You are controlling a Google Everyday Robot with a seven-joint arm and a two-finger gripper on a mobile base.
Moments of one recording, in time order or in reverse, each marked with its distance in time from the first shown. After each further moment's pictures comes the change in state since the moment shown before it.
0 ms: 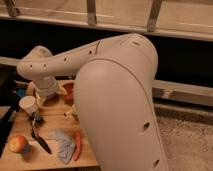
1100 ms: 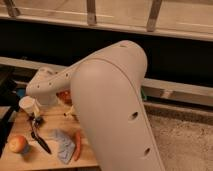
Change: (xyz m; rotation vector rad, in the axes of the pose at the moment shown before) arm 0.012 0.045 0.077 -0.114 -0.089 0.058
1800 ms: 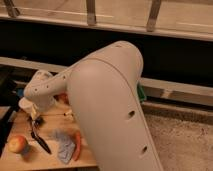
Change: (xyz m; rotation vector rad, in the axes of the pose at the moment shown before) arm 0.003 0.010 0.011 -0.016 0.013 -0.007
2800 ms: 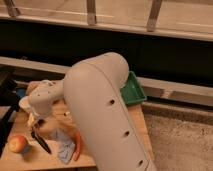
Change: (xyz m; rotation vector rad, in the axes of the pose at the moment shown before) arm 0.006 0.036 0.065 -0.146 0.048 0.017
